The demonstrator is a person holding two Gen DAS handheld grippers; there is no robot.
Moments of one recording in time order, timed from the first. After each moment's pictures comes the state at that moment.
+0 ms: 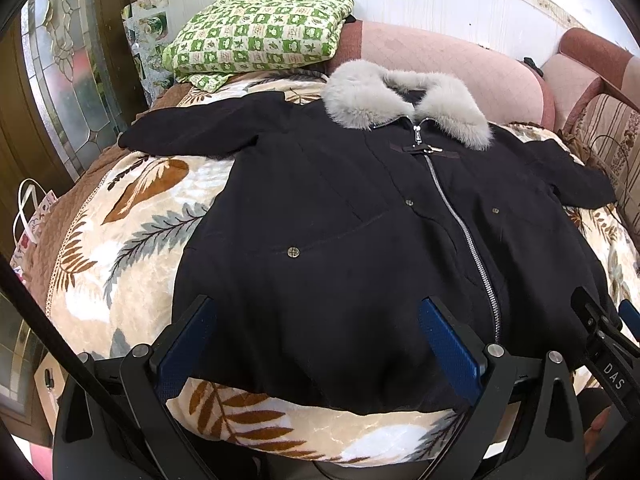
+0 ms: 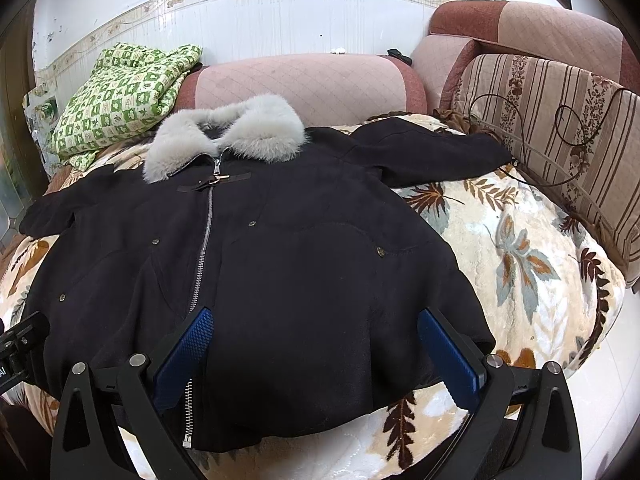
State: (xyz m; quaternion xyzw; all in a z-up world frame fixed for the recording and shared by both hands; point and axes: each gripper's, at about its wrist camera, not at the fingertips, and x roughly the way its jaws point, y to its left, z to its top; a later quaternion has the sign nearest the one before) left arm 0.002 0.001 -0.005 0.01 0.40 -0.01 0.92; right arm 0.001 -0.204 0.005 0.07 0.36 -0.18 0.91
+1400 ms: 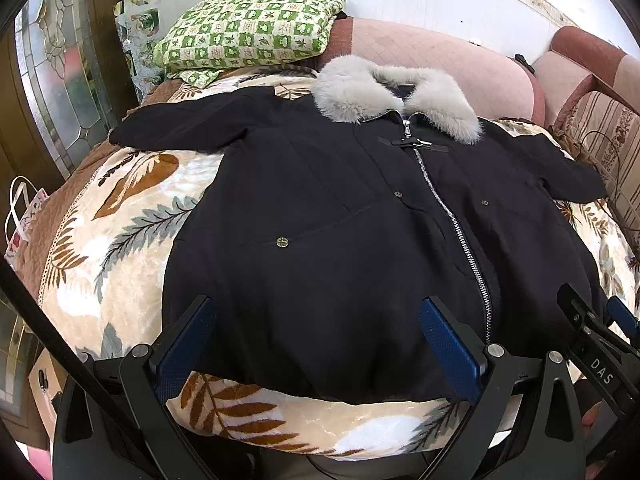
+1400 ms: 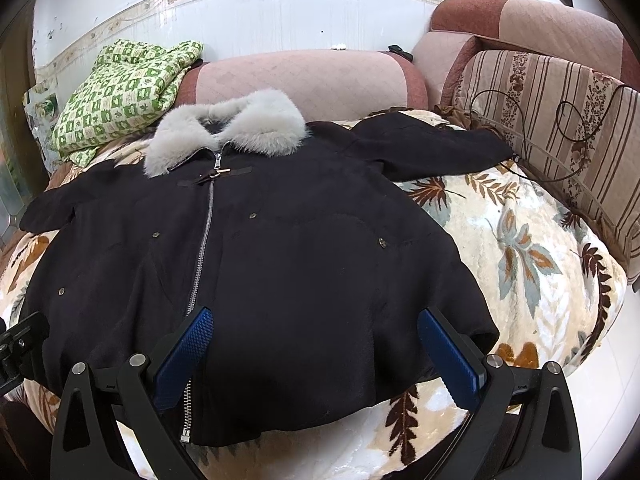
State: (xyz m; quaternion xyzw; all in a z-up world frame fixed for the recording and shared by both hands) left arm -0.003 0.001 -0.008 0.02 0.43 -0.03 0.90; right arm 0.000 -0.202 0.002 0.07 0.37 -0.18 0.91
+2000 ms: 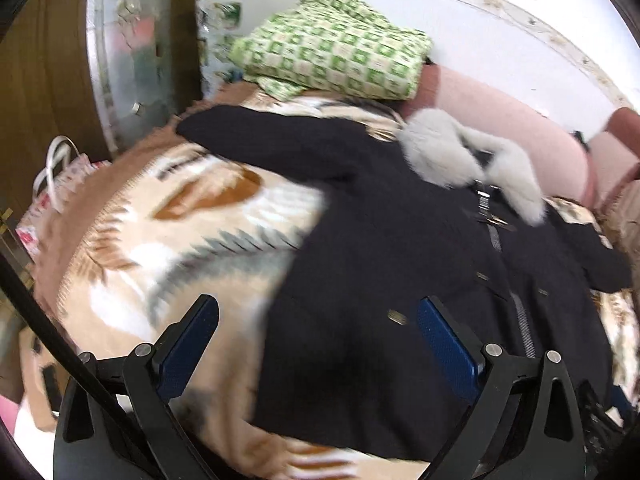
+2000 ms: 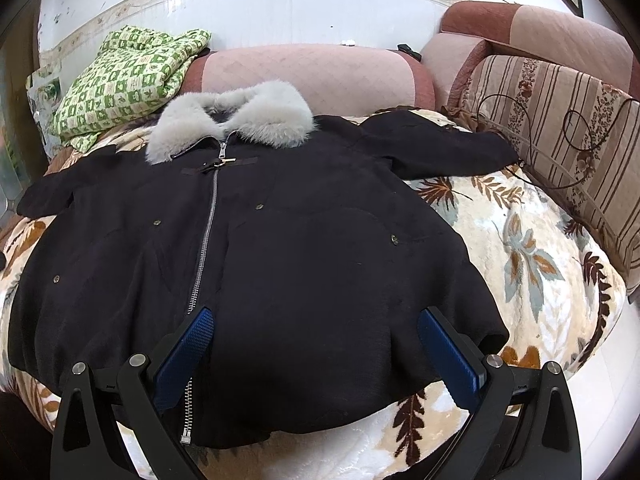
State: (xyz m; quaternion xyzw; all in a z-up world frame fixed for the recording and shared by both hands) left arm 0.029 0.095 0.010 -0.05 0.38 0.07 0.92; right arm 0.009 -0.192 -0.004 0.05 0.39 -0.17 0.91
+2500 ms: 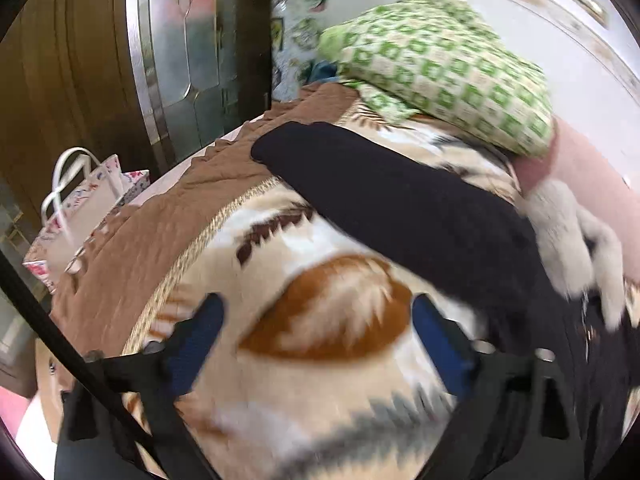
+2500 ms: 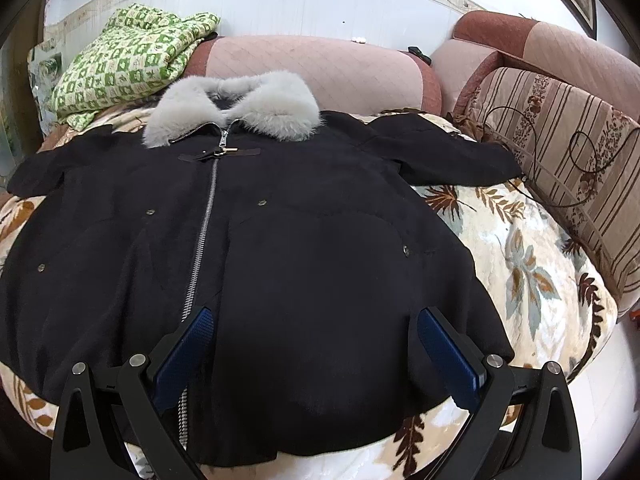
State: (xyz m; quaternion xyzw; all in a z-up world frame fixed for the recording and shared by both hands) left arm 0.189 0.281 0.007 -0.13 0.41 0.15 0.89; right arm 0.032 -0.189 -0.010 0.01 0.40 -0.18 0.90
